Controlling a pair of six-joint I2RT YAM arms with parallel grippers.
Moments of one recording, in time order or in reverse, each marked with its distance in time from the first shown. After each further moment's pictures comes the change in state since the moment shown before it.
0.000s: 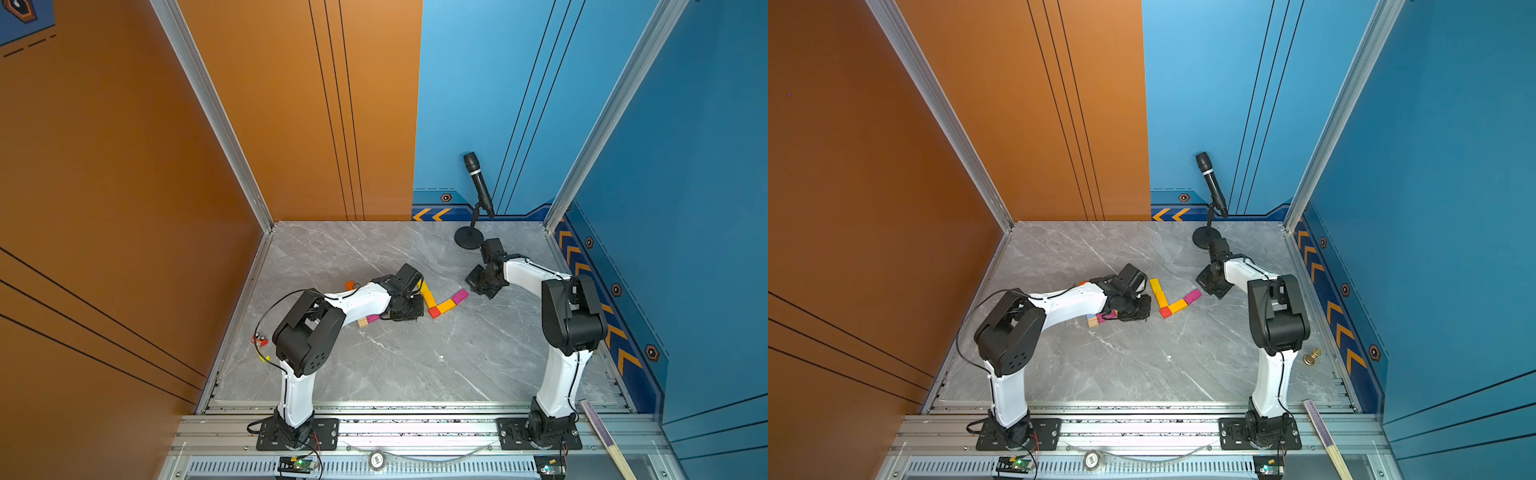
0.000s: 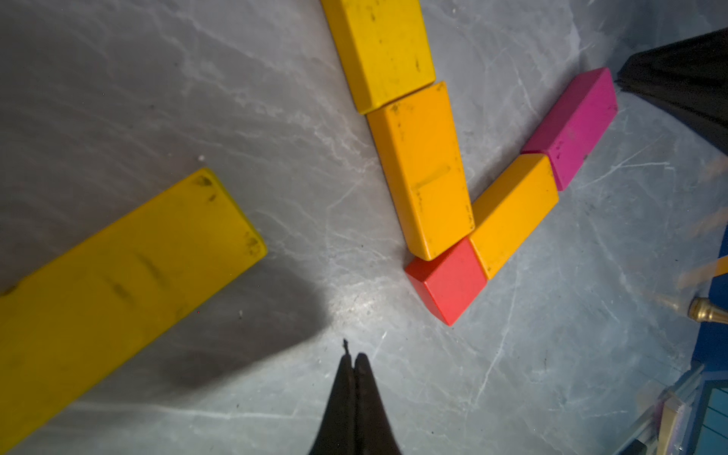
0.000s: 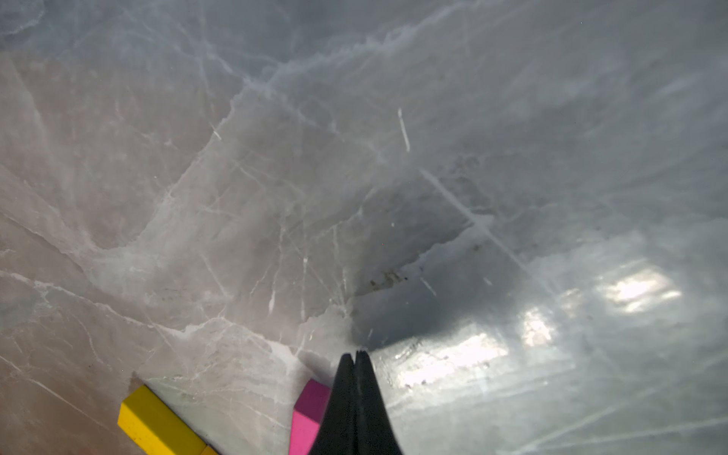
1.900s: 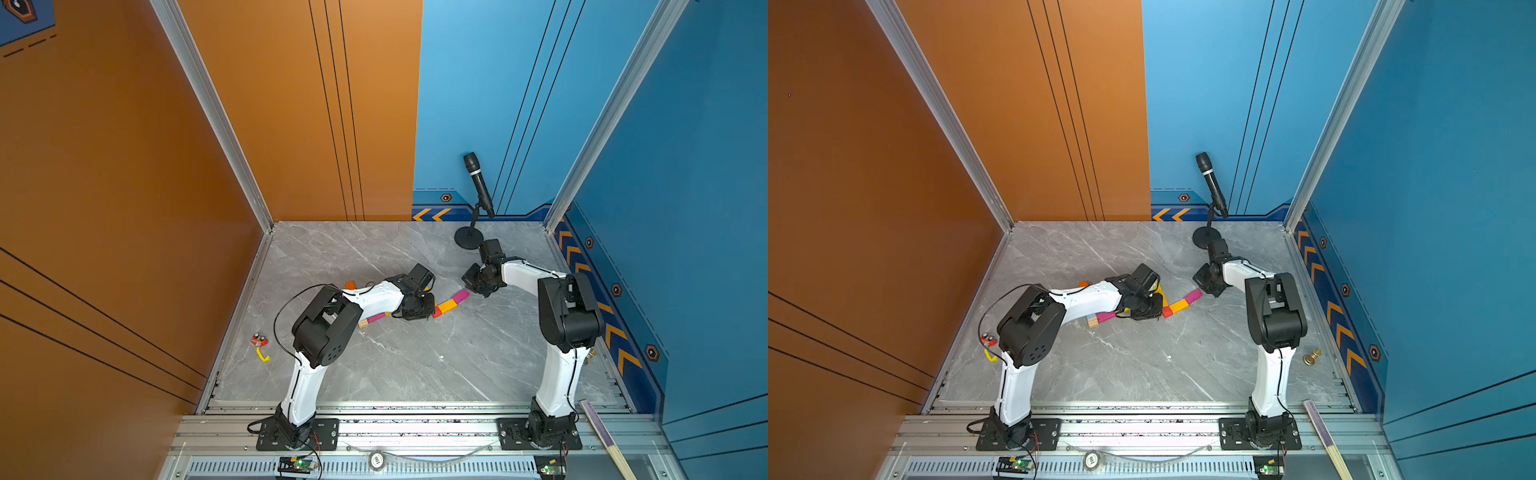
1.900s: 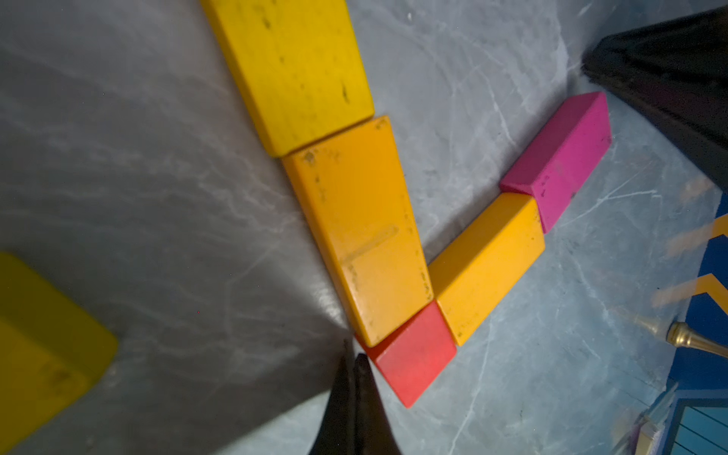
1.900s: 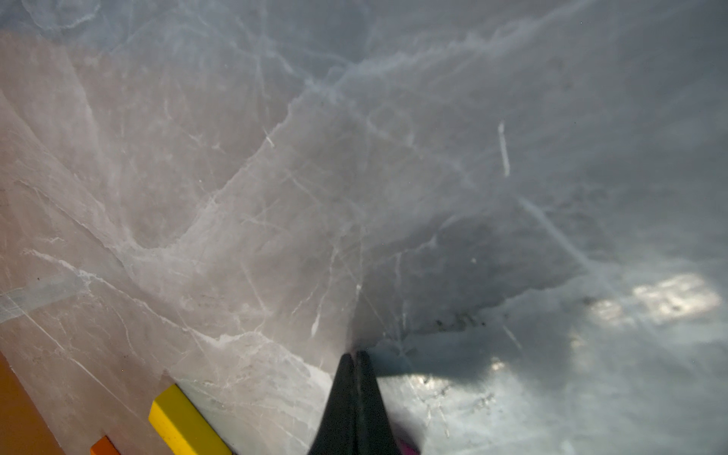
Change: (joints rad) left arm -0.038 0.134 0.127 0.038 0.019 -0.071; right arm 0.002 0.027 -0.019 0.122 -0.061 -0.005
